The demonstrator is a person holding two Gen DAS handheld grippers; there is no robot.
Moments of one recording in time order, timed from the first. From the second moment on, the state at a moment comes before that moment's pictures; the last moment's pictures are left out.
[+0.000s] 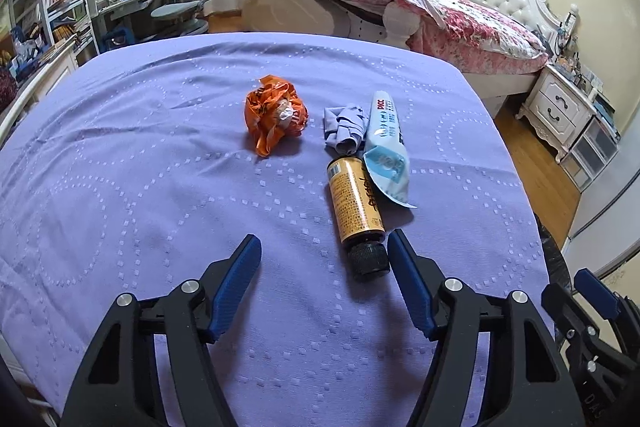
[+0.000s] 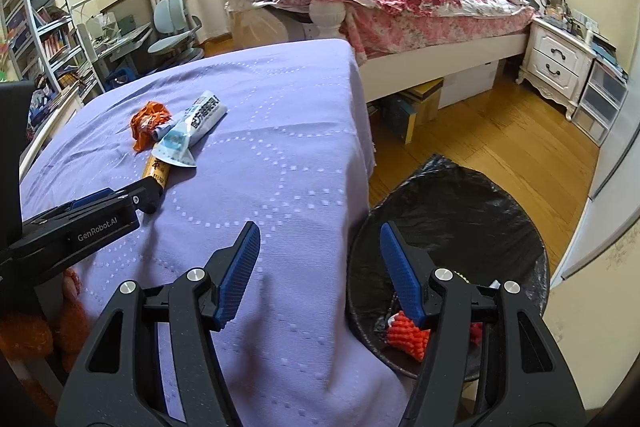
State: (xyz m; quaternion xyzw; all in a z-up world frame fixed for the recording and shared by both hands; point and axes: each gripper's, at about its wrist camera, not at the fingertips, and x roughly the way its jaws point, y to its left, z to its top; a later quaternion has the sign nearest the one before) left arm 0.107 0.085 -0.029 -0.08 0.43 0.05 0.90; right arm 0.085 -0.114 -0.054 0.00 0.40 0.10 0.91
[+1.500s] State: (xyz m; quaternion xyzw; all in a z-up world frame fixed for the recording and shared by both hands) left arm 0.114 0.129 -0.033 -0.08 0.43 0.02 0.90; right arm 0.097 -0.050 -0.068 -0.05 0.42 0.13 0.90
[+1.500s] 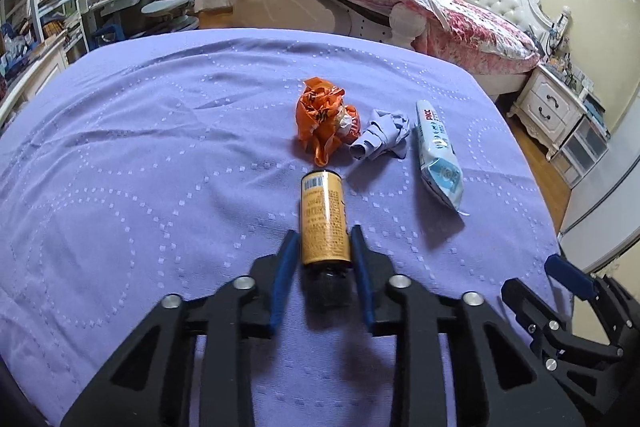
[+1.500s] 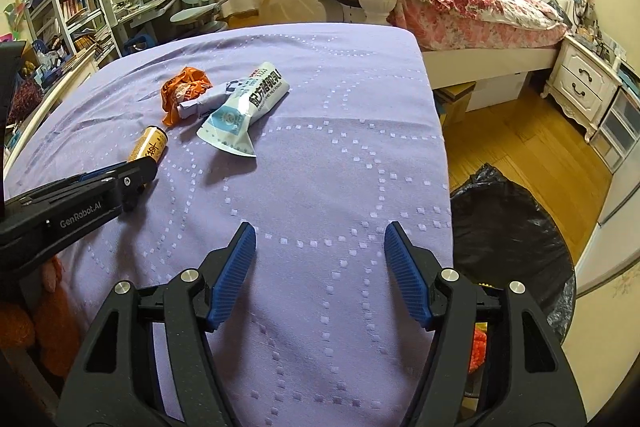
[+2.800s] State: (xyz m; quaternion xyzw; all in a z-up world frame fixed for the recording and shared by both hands) left arm 0.135 0.209 -0.036 -0.09 0.42 0.07 0.90; right arm 0.188 0.015 -0.067 -0.06 0.43 0.13 0.89
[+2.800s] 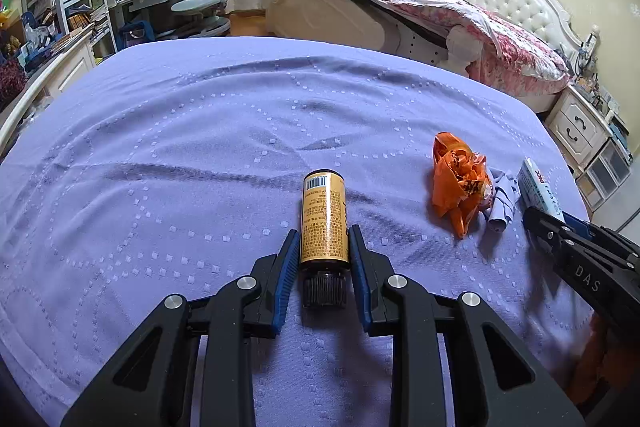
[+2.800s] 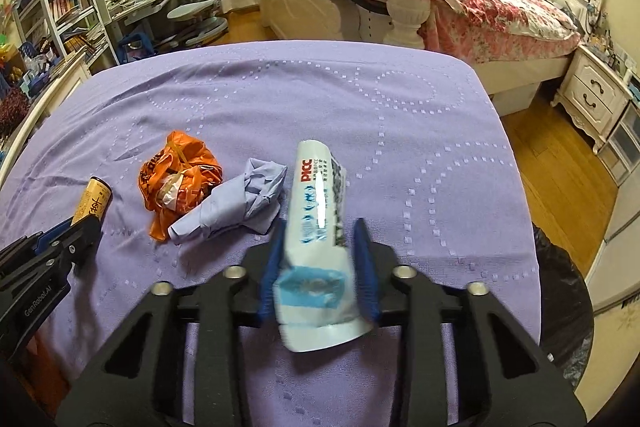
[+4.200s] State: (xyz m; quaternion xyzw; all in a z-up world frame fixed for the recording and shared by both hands) left arm 0.056 0.062 -0.020 -0.05 0.40 -0.04 0.92; right arm 0.050 -0.120 -0.055 -0.01 0.39 0.11 0.91
